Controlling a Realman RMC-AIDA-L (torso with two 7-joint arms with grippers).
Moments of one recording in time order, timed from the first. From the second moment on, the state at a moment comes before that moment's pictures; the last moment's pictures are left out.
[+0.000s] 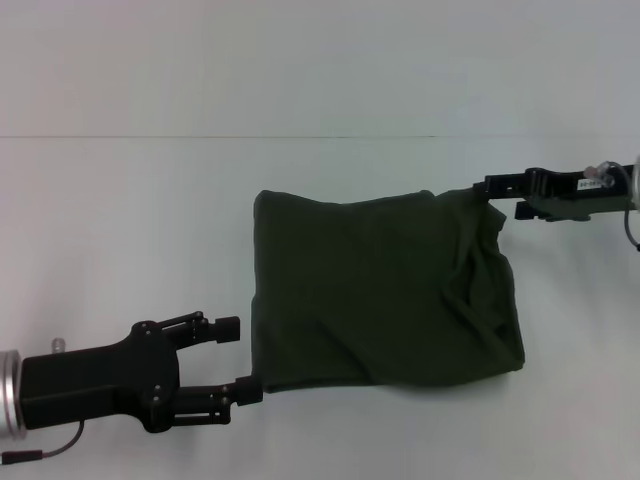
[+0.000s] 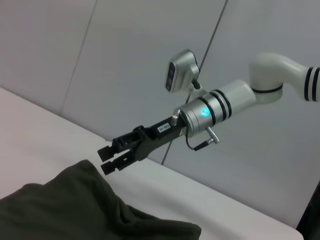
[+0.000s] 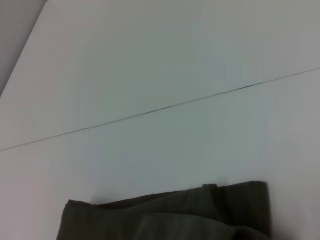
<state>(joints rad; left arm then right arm) -0.38 -2.07 0.74 0.64 1.88 1.76 -1.36 0.78 1.98 -0.74 -0.60 -2.32 -1.11 2.50</state>
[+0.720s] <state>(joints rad) -0.37 -2.09 0.74 0.64 1.89 1.74 -1.36 0.79 2.00 -0.78 -0.59 -2.32 -1.08 2.49</state>
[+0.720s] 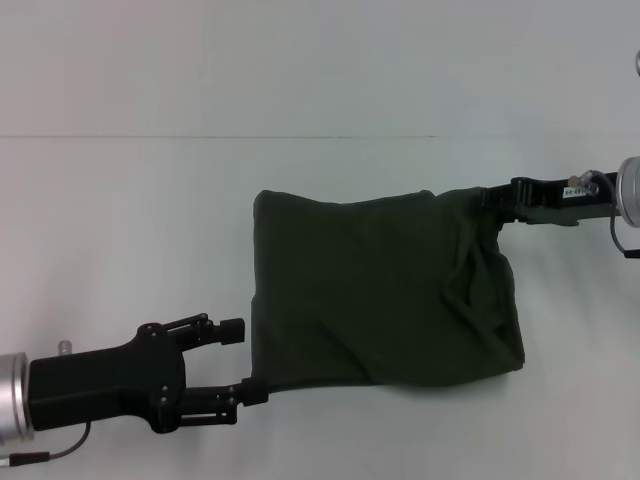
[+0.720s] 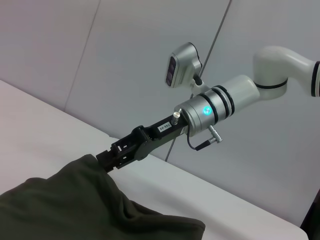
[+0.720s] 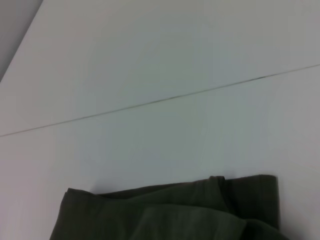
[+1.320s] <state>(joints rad) -0.37 -2.09 0.74 0.64 1.89 1.74 -1.36 0.80 2.01 -0.77 -0.58 -2.32 -1.06 2.49</state>
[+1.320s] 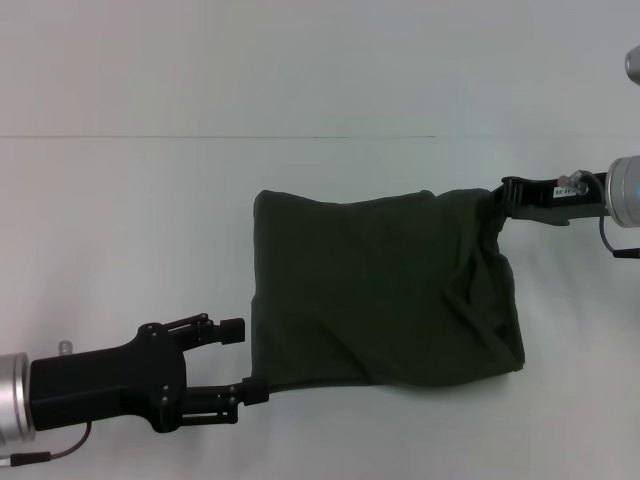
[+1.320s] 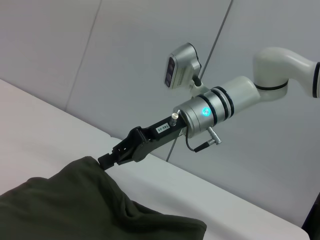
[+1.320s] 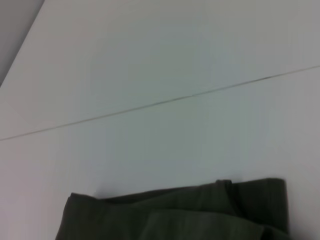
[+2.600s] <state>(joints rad) -0.37 -2.08 0.74 0.64 1.89 1.73 -1.33 0.75 1.97 -0.70 -0.53 -2.20 -1.10 2.51</state>
